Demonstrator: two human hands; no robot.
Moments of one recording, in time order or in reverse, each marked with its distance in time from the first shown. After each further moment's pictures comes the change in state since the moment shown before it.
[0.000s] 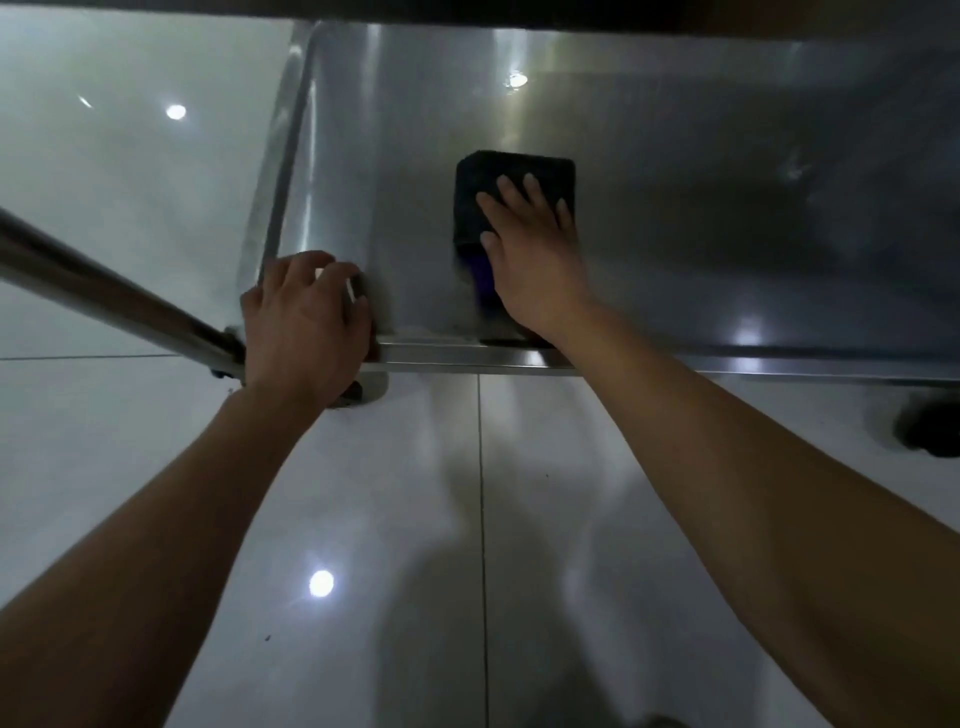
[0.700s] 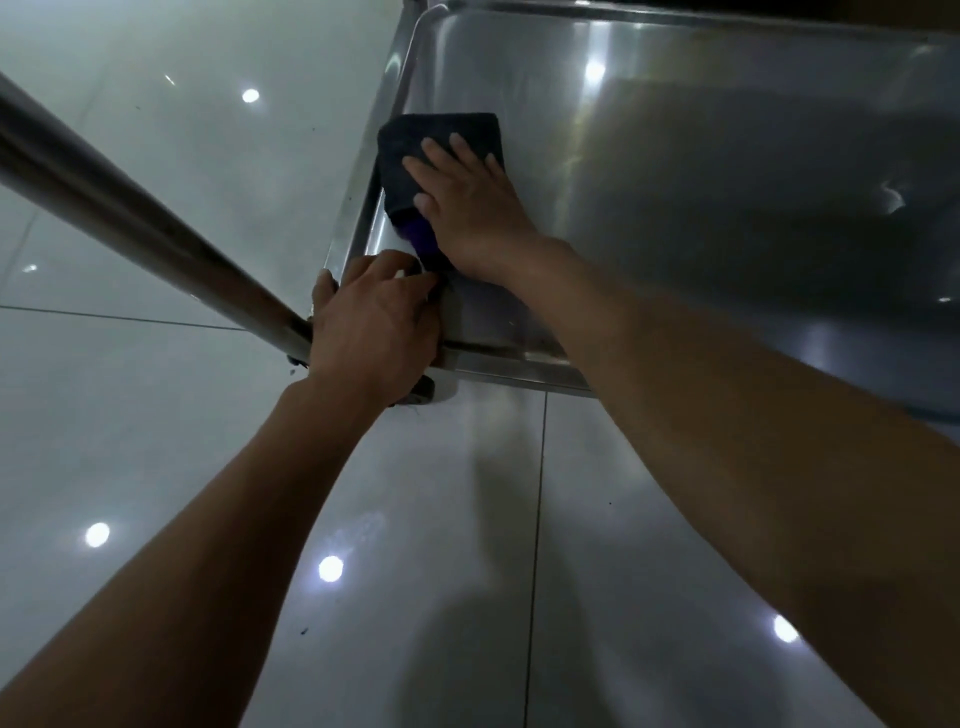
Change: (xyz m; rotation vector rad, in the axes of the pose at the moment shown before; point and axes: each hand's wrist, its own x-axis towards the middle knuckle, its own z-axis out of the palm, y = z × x) left_hand -0.004 -0.028 -0.009 0.007 -0.103 0.029; right_hand 0.084 -0.127 0.029 0.113 -0.191 -0.272
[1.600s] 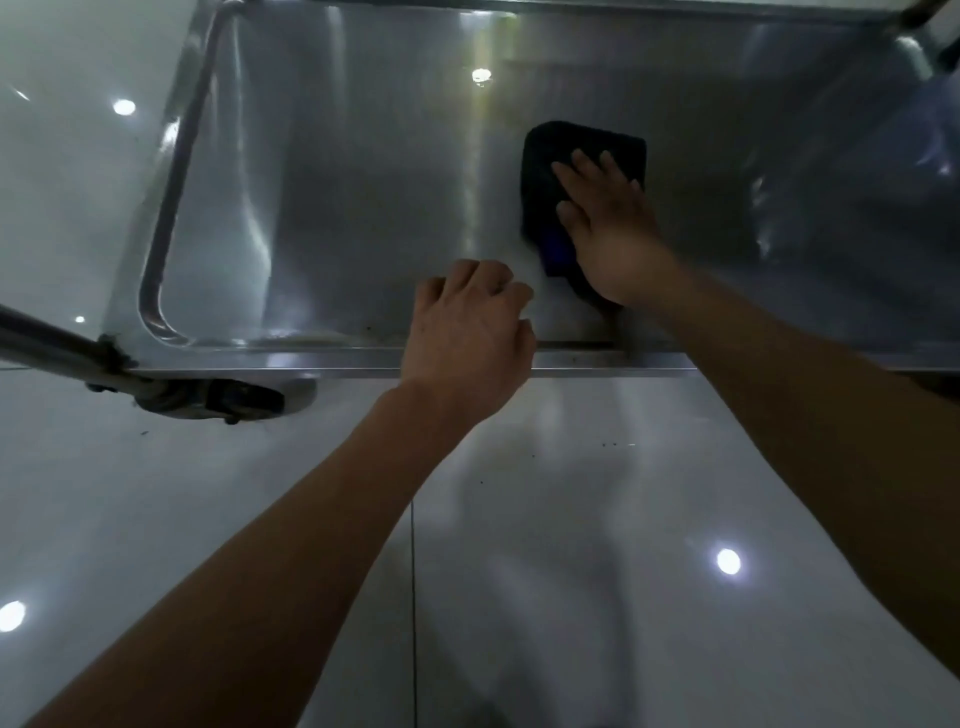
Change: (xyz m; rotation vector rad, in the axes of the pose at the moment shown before) left_hand 0.003 0.209 0.050 -0.156 -0.021 0.315; right_hand -0.181 0.201 -0.097 -0.039 0.061 0.423
